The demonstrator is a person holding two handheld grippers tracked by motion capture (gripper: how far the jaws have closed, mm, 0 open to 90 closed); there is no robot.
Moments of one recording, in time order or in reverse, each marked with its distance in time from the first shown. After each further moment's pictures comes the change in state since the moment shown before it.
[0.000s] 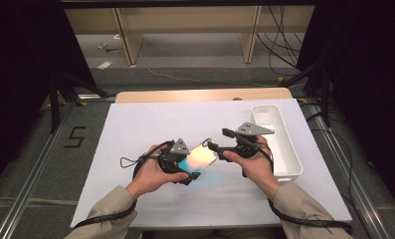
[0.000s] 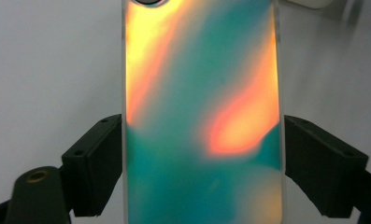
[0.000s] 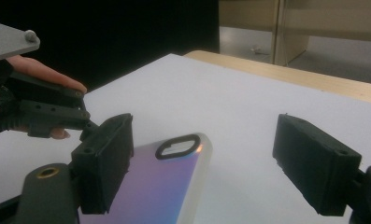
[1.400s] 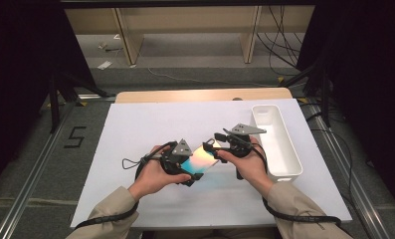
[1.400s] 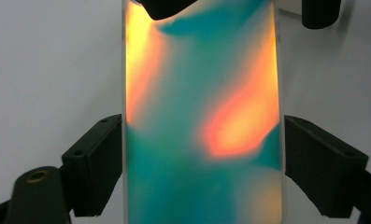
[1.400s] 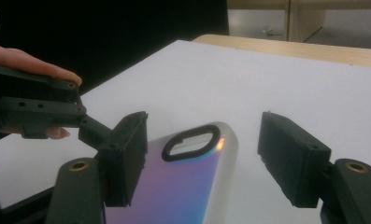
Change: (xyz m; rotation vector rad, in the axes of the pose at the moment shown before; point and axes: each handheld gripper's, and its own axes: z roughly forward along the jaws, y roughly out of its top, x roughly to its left) left arm -0.006 0.003 0.001 -0.021 -0.001 0.020; right arm 0.000 -0.009 0.019 0.055 0.039 0.082
